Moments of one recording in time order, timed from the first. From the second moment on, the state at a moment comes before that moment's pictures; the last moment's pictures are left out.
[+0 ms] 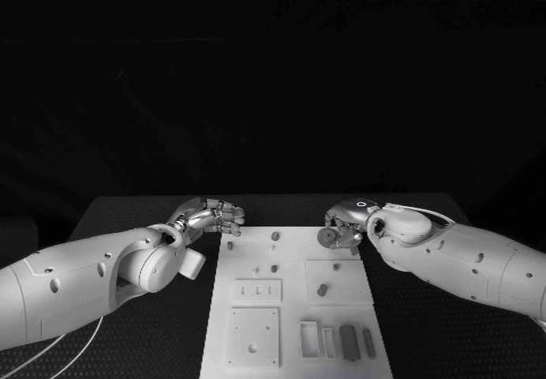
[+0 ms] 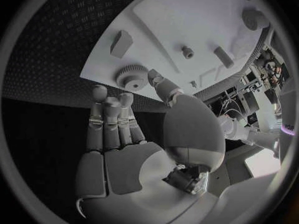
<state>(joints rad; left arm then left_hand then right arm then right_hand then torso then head) 1.31 -0.81 -0.15 1.40 -0.17 -0.26 0.26 1.08 -0.05 0.51 -0.28 0.06 0.83 0.19 0.35 0.51 1.17 0.11 0.17 0.20 1.02 0.07 0.42 0.70 0.04 1.02 -0.02 0.23 0.73 1.26 -0.64 -0.06 1.12 -1.73 -0.18 -0.09 1.05 -0.27 0.58 -0.19 0.05 0.81 0.13 0.32 0.47 1.01 0.04 0.97 1.12 1.10 -0.07 1.32 0.93 0.26 0.99 0.07 0.79 1.31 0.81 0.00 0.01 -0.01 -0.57</state>
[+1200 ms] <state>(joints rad) 1.31 -0.81 -0.15 1.40 -0.17 -0.26 0.26 1.08 -0.05 0.50 -0.28 0.06 0.82 0.19 0.35 0.51 1.16 0.11 0.16 0.20 1.02 0.07 0.41 0.71 0.04 1.02 -0.02 0.23 0.73 1.24 -0.61 -0.06 1.08 -1.73 -0.19 -0.05 1.06 -0.12 0.60 -0.28 0.05 0.82 0.12 0.35 0.47 1.01 0.04 1.17 1.14 1.11 -0.08 1.49 0.93 0.25 1.01 0.03 0.93 1.31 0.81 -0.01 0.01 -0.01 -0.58</state>
